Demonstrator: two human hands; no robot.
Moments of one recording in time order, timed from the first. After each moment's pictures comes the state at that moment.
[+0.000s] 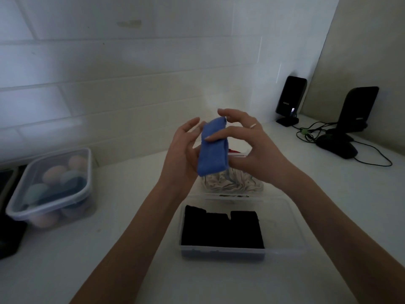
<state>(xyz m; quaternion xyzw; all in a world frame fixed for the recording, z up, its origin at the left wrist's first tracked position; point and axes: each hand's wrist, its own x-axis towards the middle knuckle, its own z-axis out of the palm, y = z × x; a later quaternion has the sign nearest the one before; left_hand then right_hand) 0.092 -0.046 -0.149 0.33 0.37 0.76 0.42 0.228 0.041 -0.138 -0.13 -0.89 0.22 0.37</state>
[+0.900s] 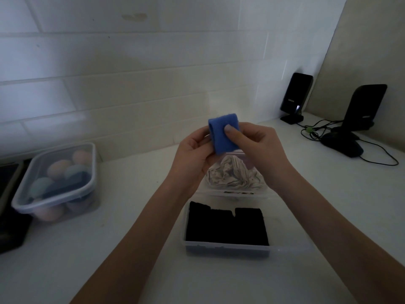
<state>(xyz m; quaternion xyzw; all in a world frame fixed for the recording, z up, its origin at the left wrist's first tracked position) 0.095 -0.041 -0.162 0.39 0.40 0.73 0.40 0.216 0.024 -0.139 -0.22 -0.71 0.50 0.44</state>
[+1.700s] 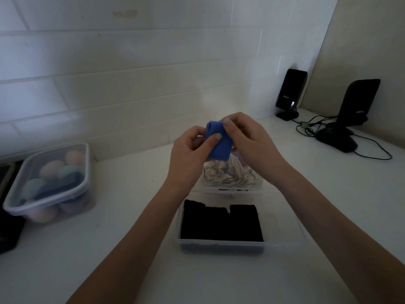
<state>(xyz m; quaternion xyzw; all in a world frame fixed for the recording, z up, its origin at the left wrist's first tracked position) 0.103 -0.042 -0.164 0.45 0.51 0.69 0.24 0.213 0.033 -0.144 -0.24 -0.78 0.39 0.42</state>
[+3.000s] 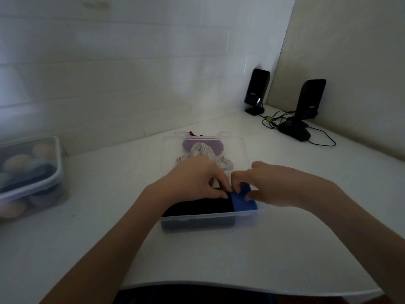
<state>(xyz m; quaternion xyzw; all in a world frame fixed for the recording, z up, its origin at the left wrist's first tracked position) 0.139 -0.067 -0.167 0.81 0.56 0.17 0.11 0.317 -0.016 -0.141 -0.36 -0.92 0.08 -0.11</state>
